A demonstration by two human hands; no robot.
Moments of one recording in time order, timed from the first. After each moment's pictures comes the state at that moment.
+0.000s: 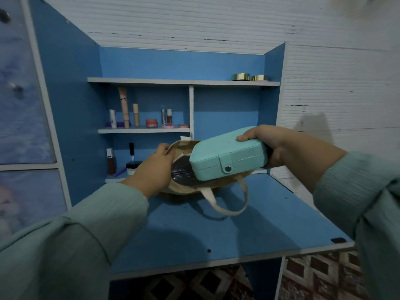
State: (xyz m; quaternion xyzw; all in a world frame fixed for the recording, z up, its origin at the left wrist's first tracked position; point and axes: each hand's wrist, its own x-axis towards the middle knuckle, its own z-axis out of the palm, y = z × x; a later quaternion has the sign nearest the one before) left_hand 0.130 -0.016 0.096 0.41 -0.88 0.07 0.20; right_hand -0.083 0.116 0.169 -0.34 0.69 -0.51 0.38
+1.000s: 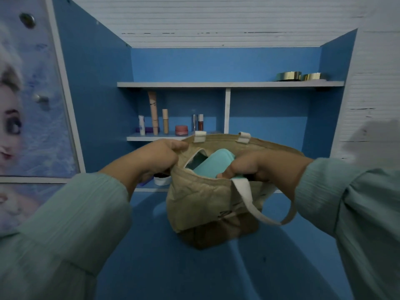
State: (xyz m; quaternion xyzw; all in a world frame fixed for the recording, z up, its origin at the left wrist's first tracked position) left_hand 0.157 -0.058 0.171 0.48 -0.76 -0.34 0.28; right_hand -0.037 -0.026 0.161 -0.53 0.72 -0.22 0.40
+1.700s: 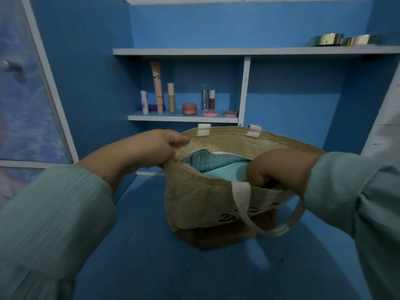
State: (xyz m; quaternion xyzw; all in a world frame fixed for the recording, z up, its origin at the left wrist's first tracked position) left_hand 0.169 -0.093 0.159 0.49 -0.81 -0.25 0.21; right_hand -0.033 -0.065 0.132 -0.61 0.75 0.25 0.10
